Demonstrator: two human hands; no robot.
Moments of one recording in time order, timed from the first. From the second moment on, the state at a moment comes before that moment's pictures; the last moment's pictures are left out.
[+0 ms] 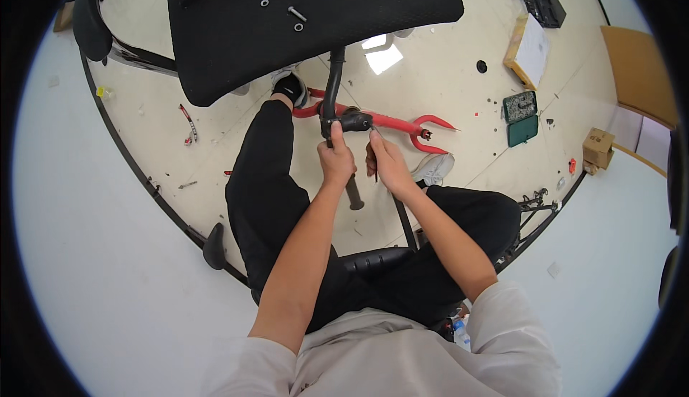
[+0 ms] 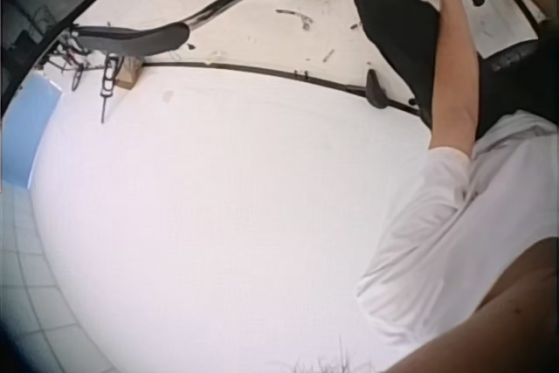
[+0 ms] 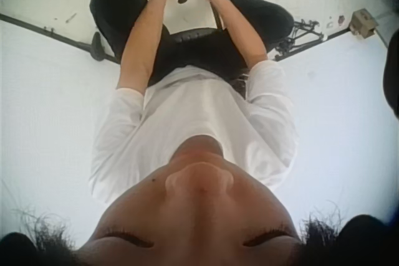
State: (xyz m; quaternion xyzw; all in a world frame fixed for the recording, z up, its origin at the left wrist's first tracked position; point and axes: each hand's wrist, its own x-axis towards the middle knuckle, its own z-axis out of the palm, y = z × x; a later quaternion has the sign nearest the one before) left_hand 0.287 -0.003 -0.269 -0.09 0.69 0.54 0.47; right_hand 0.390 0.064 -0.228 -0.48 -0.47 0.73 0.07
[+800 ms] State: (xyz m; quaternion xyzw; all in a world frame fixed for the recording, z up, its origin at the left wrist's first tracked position) left_hand 0.257 -0.008 -0.278 0.00 0.84 0.35 0.41; right_hand 0.369 0.162 -0.207 0.41 -0.90 0.15 -0.01
